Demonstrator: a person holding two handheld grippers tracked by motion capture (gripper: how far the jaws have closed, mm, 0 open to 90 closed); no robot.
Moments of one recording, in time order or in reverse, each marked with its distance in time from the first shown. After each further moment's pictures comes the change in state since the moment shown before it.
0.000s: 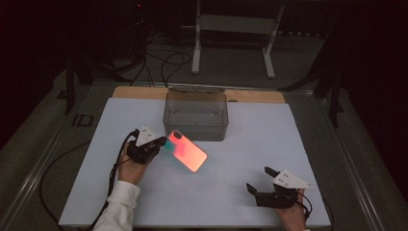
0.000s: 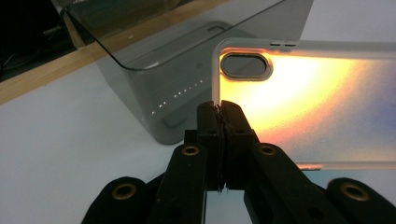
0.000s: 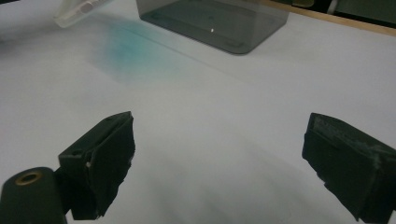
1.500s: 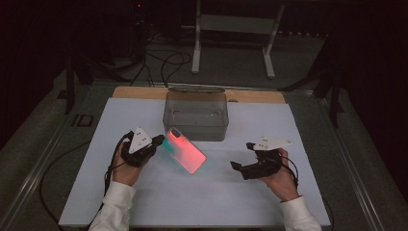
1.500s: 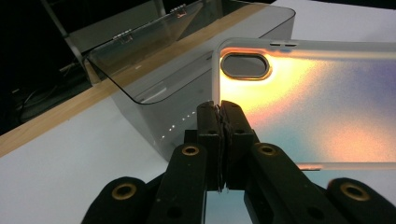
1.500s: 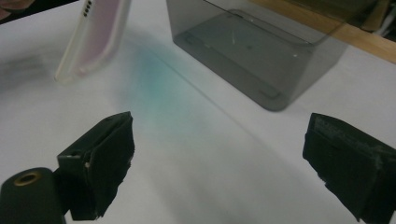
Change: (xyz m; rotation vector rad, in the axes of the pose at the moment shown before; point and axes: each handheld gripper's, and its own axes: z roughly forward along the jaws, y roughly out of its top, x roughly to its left) left arm -0.006 0.005 -0.025 -0.094 0.020 0.094; right arm -0.008 0.096 0.045 0.124 0.171 -0.073
